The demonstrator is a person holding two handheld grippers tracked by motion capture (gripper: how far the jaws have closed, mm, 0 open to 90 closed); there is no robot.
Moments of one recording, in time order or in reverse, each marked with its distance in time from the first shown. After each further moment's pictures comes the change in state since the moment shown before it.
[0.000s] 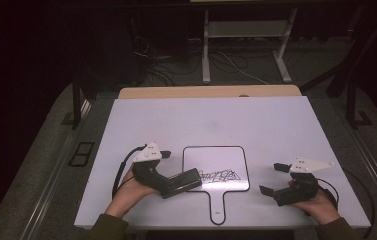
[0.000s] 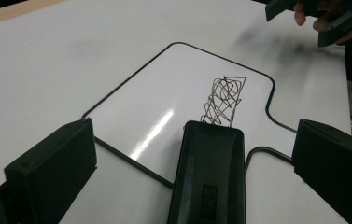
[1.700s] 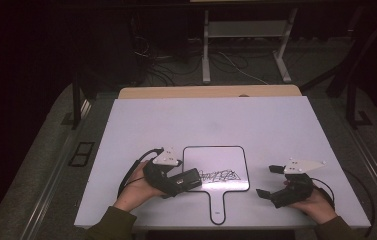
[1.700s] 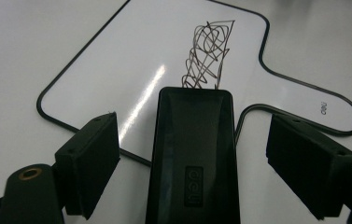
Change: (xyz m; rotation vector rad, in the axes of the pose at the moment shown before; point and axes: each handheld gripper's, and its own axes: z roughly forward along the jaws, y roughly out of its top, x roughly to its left) left arm -0.009 0.004 0.024 0.235 -0.060 0.125; right arm -0.001 -0.003 0.012 0.052 0.050 -0.036
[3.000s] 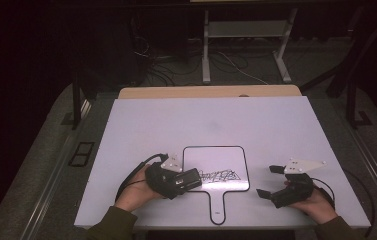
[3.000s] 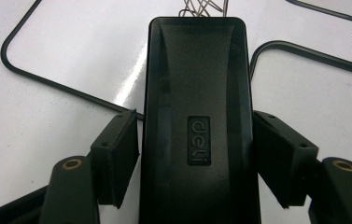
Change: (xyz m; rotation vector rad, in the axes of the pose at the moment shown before) left arm 0.001 -0.010 0.014 0.184 -0.013 0.047; right arm -0.001 0.000 -0.001 0.006 -0.002 -0.001
